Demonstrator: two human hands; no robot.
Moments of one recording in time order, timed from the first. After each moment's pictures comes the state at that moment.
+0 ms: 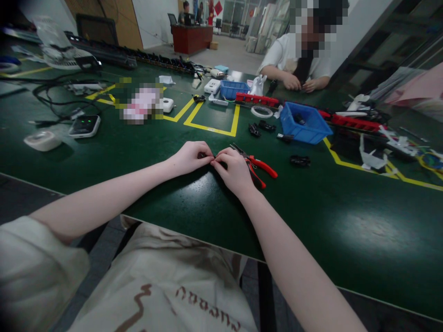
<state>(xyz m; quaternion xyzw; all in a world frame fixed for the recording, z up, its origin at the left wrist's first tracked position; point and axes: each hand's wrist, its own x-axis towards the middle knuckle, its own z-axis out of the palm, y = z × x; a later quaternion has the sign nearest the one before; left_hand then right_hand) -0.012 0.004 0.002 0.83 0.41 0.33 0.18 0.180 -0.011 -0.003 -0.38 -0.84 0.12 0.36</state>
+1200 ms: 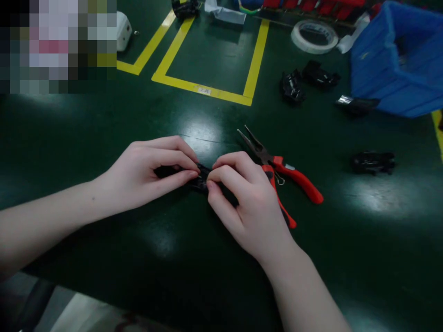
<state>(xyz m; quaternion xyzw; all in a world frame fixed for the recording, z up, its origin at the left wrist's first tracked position) -0.015 -0.003 0.018 0.81 0.42 0.26 0.32 0.202 -0.017 0.015 -0.41 -0.84 0.21 0.29</state>
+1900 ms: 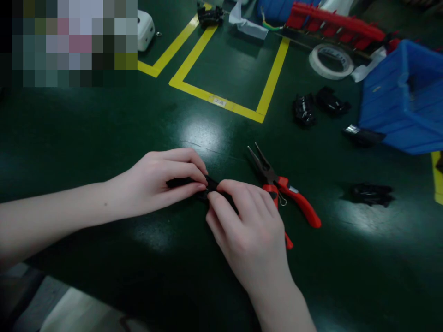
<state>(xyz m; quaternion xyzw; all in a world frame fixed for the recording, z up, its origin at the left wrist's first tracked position) -0.015 -0.003 0.019 0.80 0.42 0.27 0.34 0.199 -0.026 0.018 -0.37 -0.90 0.05 0.22</state>
